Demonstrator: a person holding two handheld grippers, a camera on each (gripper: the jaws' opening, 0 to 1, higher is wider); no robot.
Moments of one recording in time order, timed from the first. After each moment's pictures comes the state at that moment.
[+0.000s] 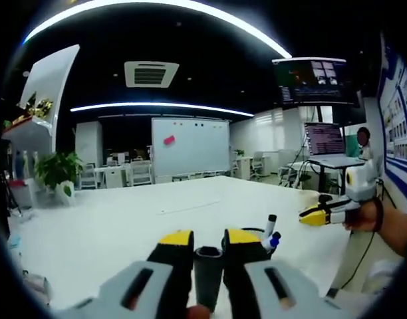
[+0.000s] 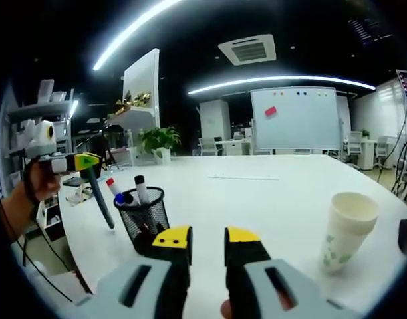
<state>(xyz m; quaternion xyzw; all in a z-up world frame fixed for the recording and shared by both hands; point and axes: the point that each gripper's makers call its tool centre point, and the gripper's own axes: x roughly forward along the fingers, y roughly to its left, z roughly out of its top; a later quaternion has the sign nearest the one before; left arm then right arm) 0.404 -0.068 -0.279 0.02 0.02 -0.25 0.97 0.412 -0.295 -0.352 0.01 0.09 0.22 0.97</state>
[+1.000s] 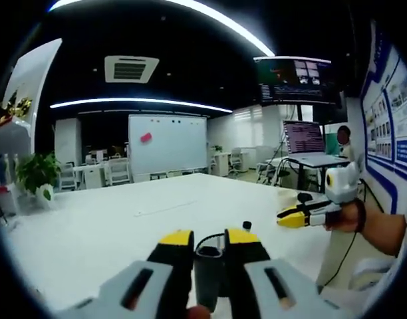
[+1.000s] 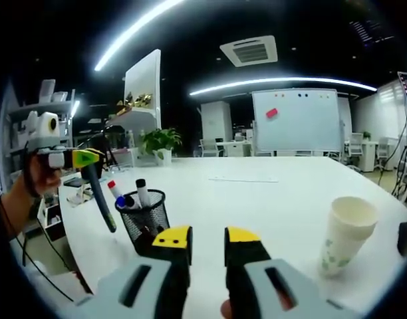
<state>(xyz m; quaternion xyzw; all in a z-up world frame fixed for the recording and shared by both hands) 0.398 -0.100 -0.269 0.03 0.04 -0.32 0.94 0.412 -0.295 -0.347 0.01 0.08 0.23 0.97</state>
